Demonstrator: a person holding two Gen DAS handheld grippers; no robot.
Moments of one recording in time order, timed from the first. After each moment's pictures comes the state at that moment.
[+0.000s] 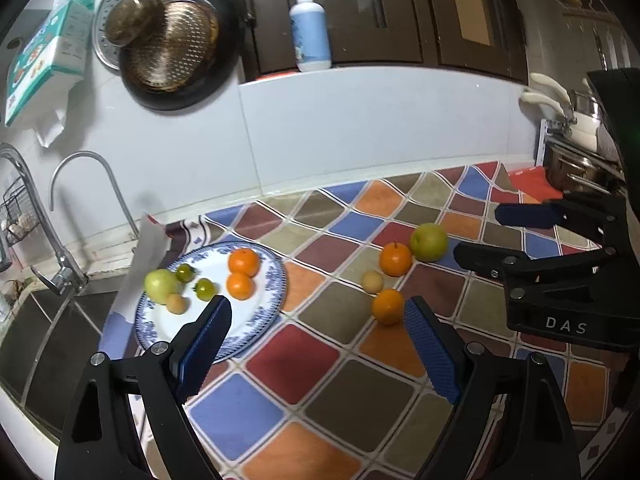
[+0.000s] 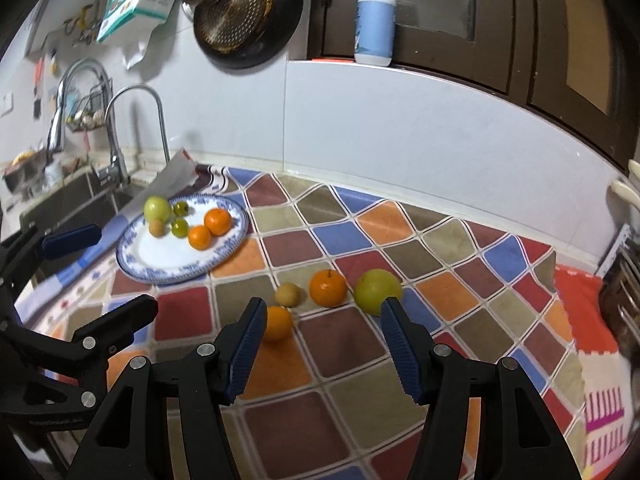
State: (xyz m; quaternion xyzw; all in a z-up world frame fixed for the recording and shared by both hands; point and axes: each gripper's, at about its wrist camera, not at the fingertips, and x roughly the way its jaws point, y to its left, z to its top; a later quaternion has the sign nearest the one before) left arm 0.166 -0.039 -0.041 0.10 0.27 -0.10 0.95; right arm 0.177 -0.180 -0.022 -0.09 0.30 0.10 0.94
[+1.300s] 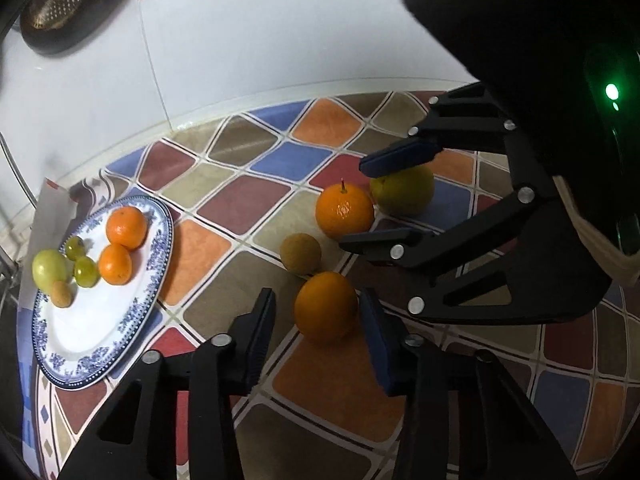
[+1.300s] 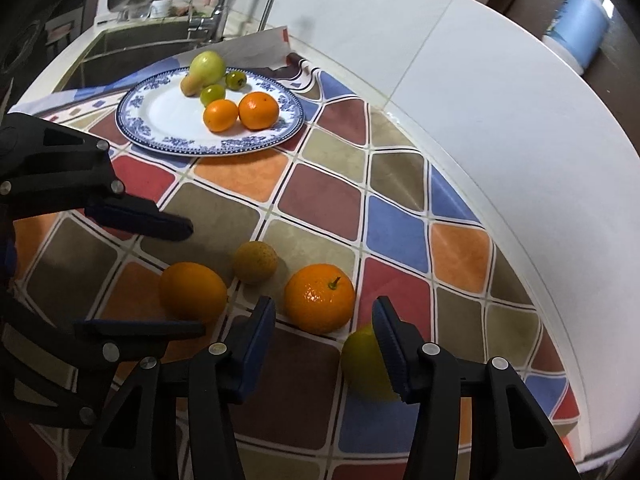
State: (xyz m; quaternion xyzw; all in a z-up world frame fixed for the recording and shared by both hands) left arm 0.252 -0.099 -0.116 0.11 0.39 -0.16 0.90; right arm 0.284 -0.162 -0.092 -0.34 0.34 0.27 0.83
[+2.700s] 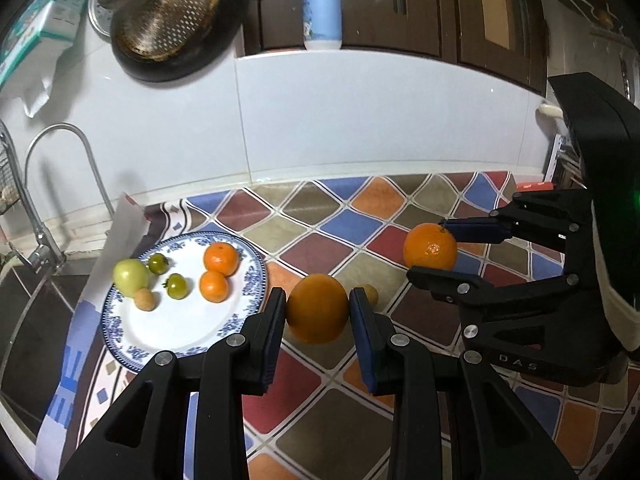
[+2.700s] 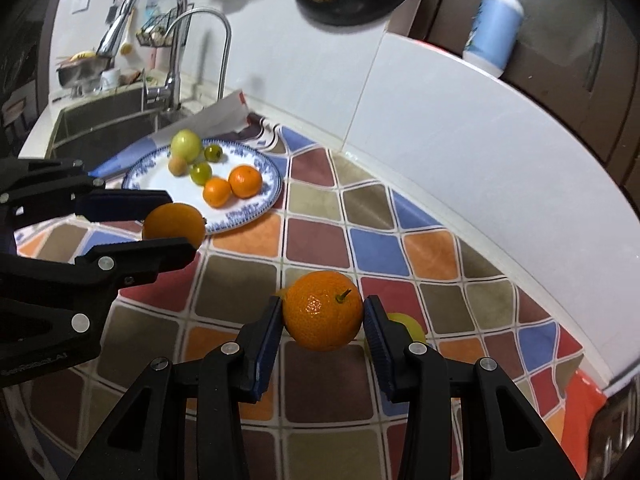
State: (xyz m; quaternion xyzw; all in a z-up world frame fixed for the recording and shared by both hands) left arm 0.203 -0.042 -0.047 0.05 0.30 -0.10 0.95; right arm 0.232 -0.157 -0.043 -0.23 0.31 0.20 0.90
